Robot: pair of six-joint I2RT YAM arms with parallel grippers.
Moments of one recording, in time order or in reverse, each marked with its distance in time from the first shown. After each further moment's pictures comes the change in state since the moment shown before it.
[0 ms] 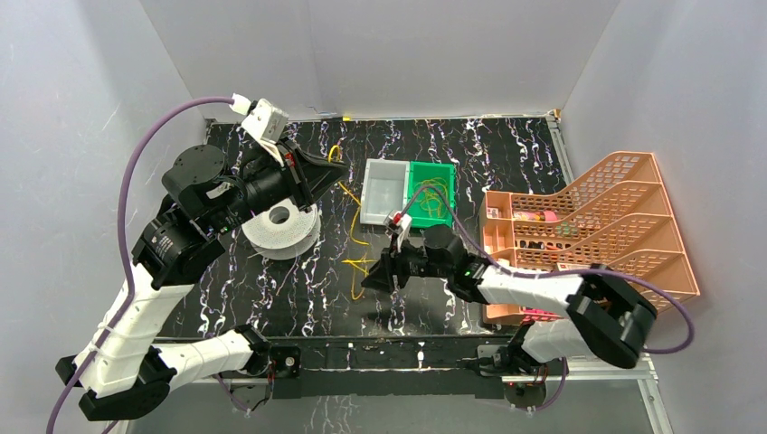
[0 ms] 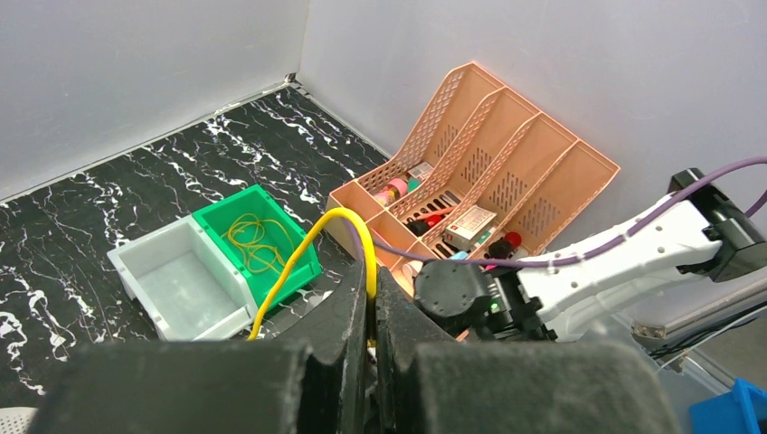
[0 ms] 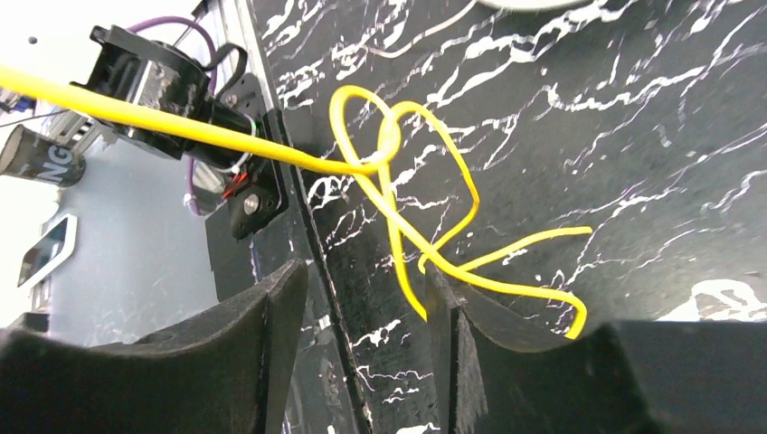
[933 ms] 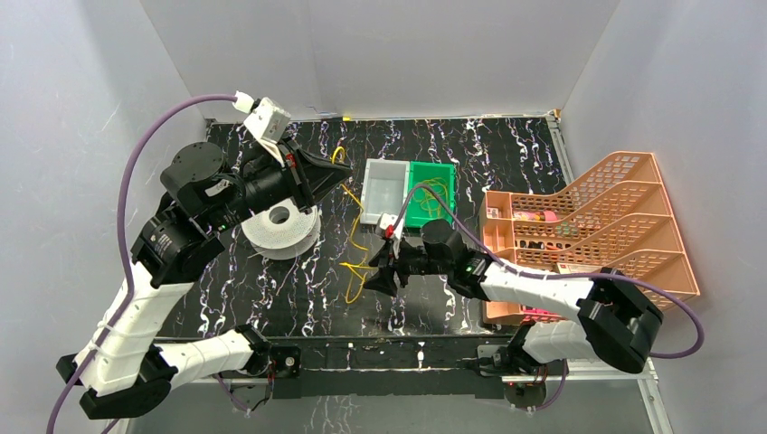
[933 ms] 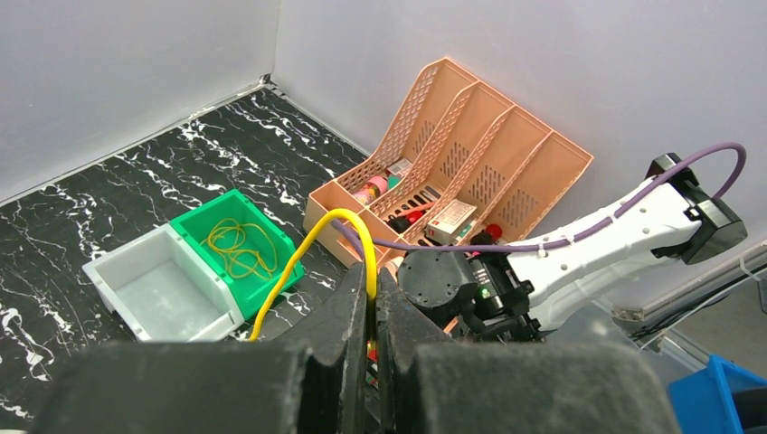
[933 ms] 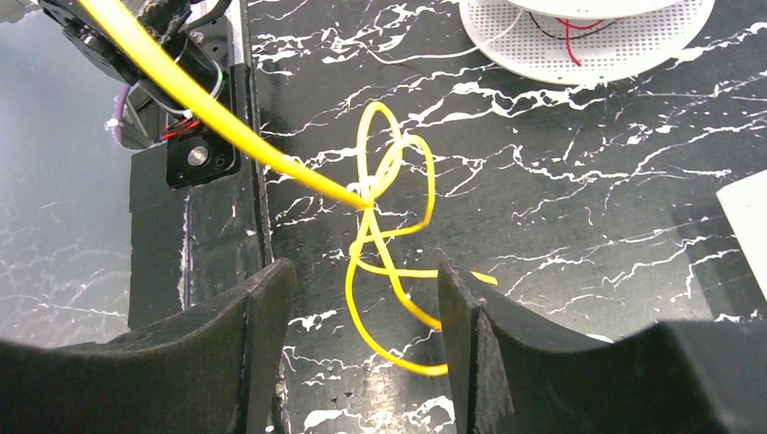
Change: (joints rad) left arm 0.000 0.011 0.021 -0.003 0.059 0.000; right arm 0.009 -0.094 0.075 -0.177 -0.029 -0.388
